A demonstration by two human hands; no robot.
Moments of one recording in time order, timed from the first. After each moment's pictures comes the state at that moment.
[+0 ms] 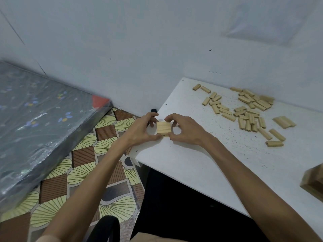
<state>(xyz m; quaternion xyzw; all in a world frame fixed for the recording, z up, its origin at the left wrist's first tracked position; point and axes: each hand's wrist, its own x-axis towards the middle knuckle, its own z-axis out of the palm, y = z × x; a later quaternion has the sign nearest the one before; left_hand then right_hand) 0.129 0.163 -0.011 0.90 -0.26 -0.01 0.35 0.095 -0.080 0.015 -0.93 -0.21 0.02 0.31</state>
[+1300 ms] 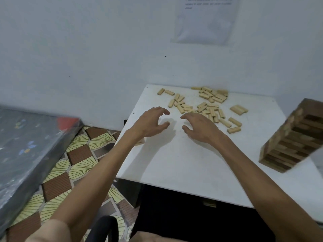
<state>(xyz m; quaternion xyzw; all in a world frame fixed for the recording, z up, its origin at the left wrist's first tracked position) 0.143 0.021 0.043 0.89 -0.40 -0.01 0.22 0.044 -0.200 0.039 -0.99 -0.02 -0.02 0.15</state>
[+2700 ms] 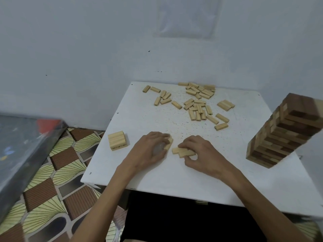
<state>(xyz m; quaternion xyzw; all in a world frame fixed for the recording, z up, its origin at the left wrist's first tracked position) 0.075 0.015 -0.019 0.83 -0.47 0.00 0.30 -0.053 -0.211 -0.001 -0.96 -0.05 -0.06 0.27</state>
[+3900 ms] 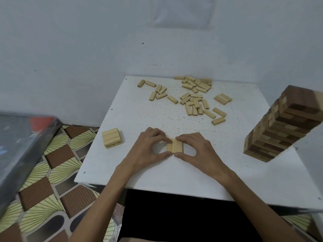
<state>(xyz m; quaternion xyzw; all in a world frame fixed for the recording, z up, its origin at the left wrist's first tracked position) 0.062 0.003 -0.016 0.83 -0.45 -0.01 0.34 -0.059 -0.206 -0.020 -0.92 0.00 -0.12 0.36</state>
